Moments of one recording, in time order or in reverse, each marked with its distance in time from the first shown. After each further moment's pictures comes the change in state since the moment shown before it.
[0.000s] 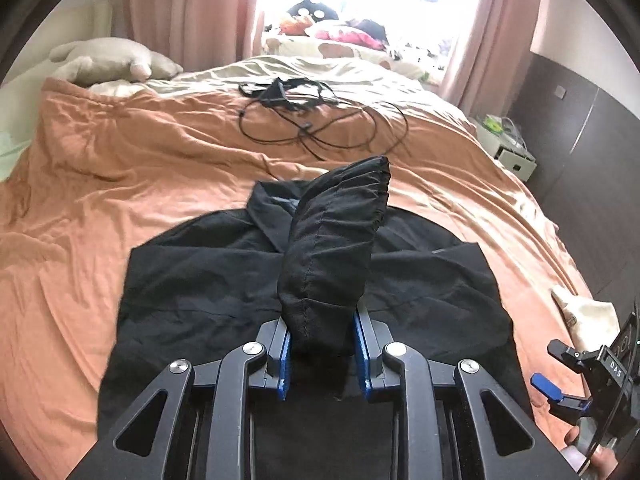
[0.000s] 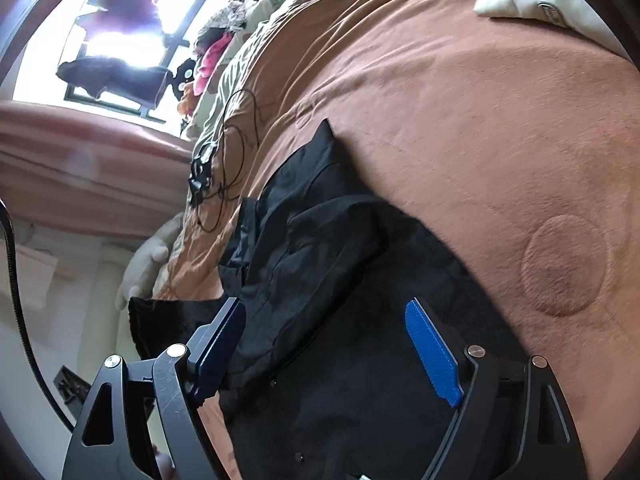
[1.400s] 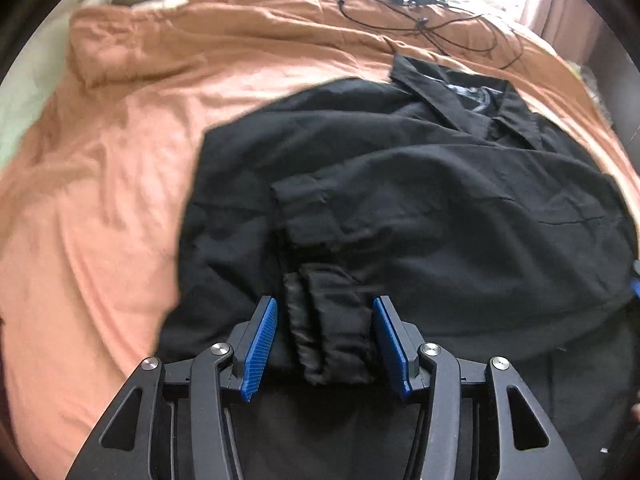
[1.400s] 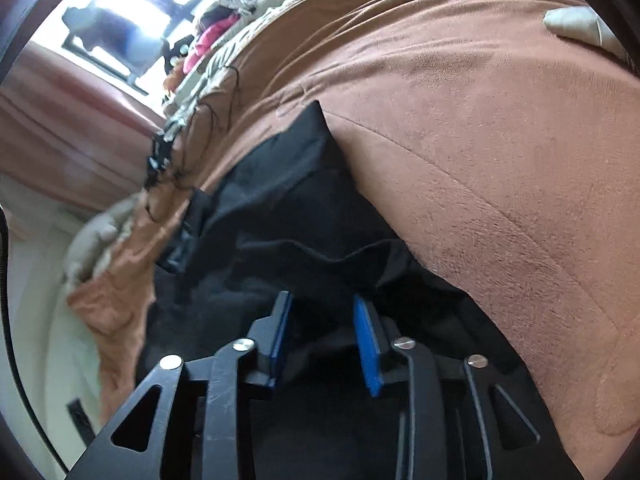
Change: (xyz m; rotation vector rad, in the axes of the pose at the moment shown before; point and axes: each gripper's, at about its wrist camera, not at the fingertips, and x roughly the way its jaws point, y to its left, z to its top) left arm 0.097 0.121 -0.063 -0.008 0.251 0.254; right arm 0.083 0.006 0.013 -0.182 -0.045 -0.188
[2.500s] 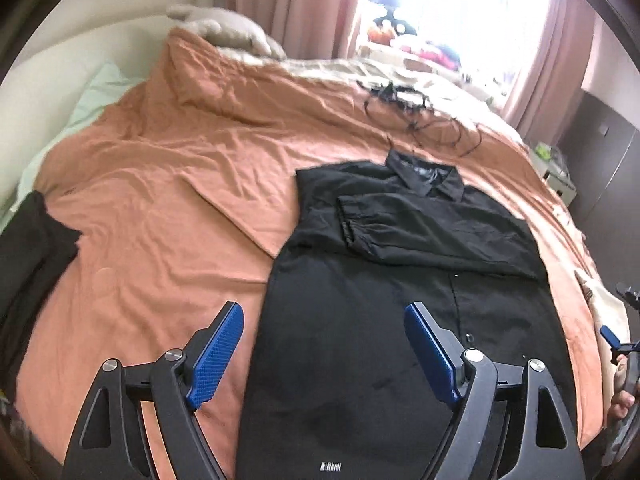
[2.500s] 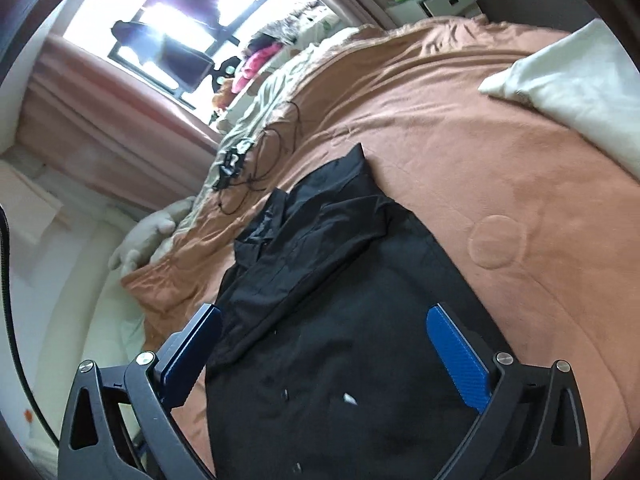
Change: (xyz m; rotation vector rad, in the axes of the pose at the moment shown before) left arm -0.225 0.073 -0.140 -0.175 -0.258 -0.112; right arm -0.200 0.006 -0.077 -0.034 -0.093 0.142
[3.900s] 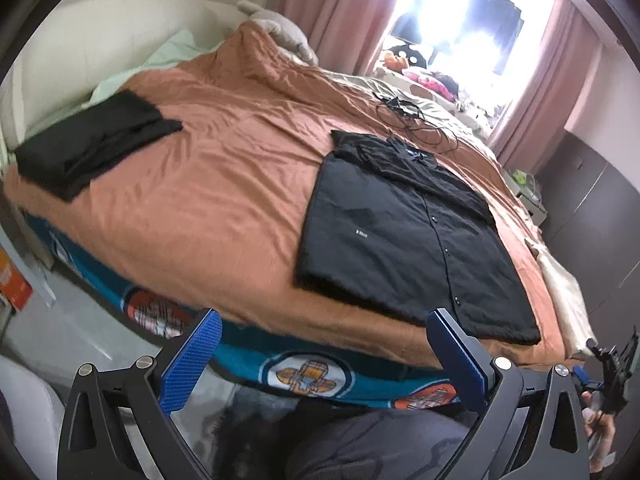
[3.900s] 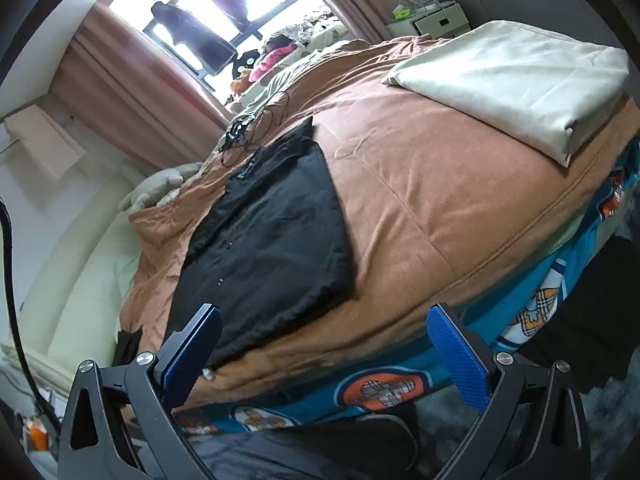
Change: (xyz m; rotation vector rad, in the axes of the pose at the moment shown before) left arm -0.190 0.075 -0.233 -0.171 -0.048 -0.087; right arm -0.209 -0.138 -0.160 -0.145 0.006 -0.013
